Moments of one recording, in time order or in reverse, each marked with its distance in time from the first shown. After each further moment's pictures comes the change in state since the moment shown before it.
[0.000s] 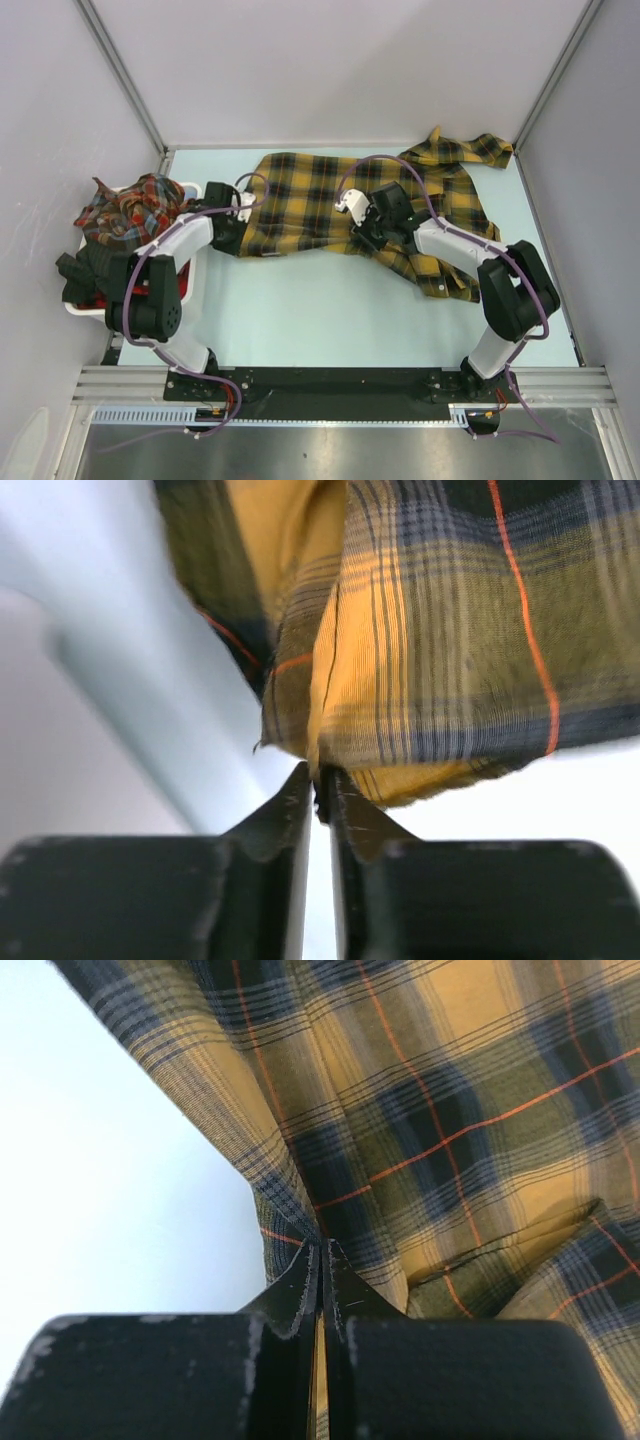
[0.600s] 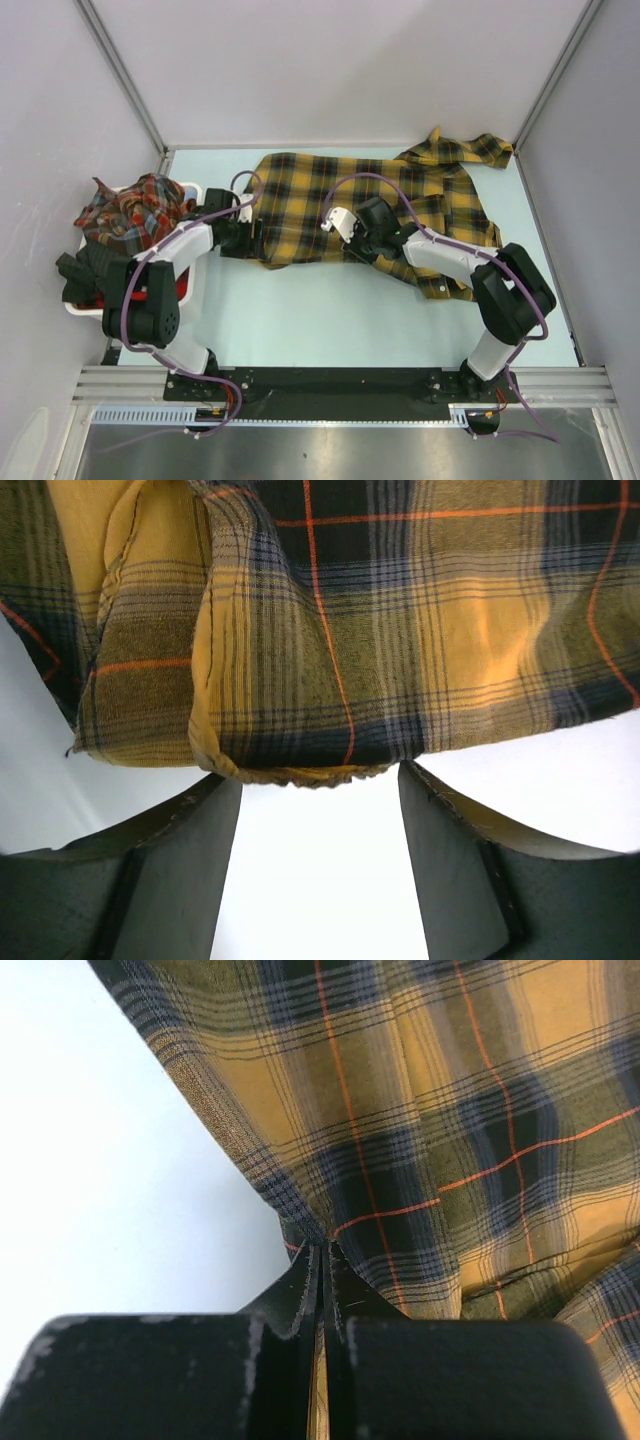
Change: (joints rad) left arm -0.006 -0.055 -0.070 0.079 0.221 -0.221; right arm 0.108 -0.001 -0.058 0.025 0.073 -0.026
